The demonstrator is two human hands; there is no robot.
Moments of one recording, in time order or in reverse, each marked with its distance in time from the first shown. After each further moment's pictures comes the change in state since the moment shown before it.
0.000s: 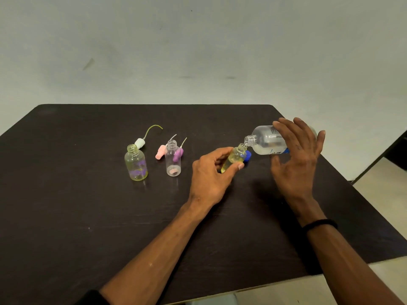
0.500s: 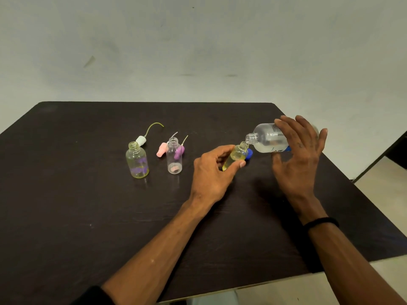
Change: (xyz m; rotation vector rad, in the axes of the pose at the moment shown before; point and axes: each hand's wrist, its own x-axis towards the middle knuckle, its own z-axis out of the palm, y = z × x) left_hand 0.001 -0.001 0.000 0.014 0.002 0.014; right_hand 0.001 -0.001 0.000 -0.001 0.001 0.005
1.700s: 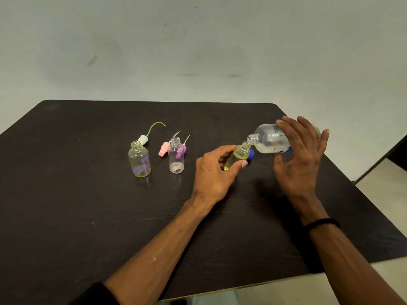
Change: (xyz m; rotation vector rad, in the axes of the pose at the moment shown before) left_hand 0.000 0.001 -0.001 0.019 -0.012 -0.005; right_hand 0.000 0.000 0.000 -0.005 0.003 -0.015
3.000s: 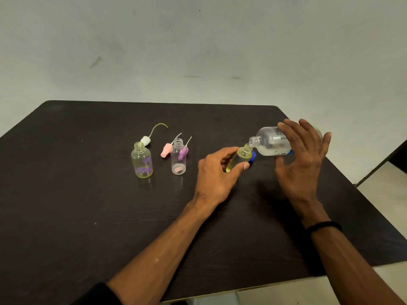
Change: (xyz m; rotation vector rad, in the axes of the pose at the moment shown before) left_hand 0.001 -0.001 0.000 -0.004 0.002 0.012; right_hand -0.001 0.003 0.004 -0.009 -0.002 -0.020
